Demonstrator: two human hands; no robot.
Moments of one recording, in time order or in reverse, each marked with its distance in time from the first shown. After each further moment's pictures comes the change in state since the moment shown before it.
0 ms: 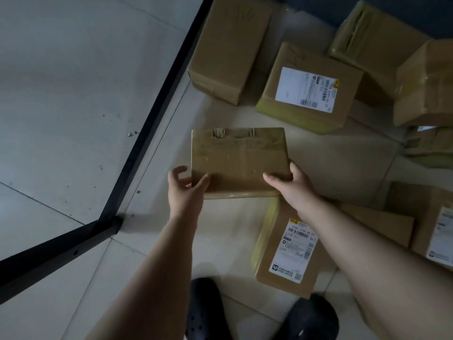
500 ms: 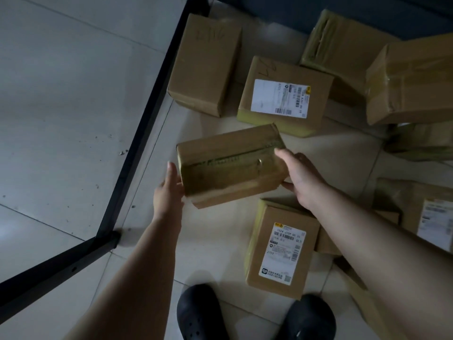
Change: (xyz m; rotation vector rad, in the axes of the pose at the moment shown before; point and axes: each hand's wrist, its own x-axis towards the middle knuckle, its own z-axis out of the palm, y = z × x) left_hand -0.019 0.042 0.007 -0.113 -0.116 -0.110; right_hand 0.013 -0.025 -0.055 0.300 -0.017 0.209
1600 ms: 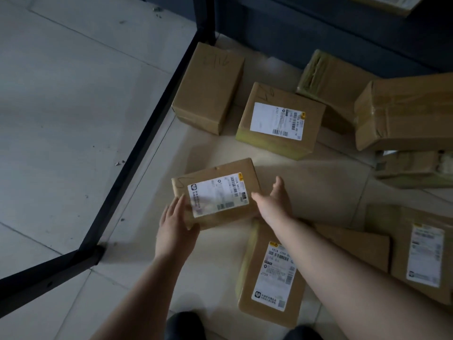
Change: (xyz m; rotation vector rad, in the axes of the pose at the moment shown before) left_hand 0.009 -0.059 -0.008 0.801 0.001 0.464; right_hand -0.002 0.028 0.044 -0.360 0.179 -0.201
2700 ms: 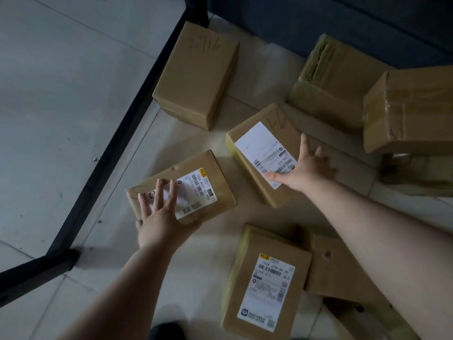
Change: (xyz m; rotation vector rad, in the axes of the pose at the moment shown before) left_hand 0.037 0.006 0.022 0.306 -0.128 -0.112; right_hand 0.112 0.003 -0.066 -0.733 0.046 -0.092
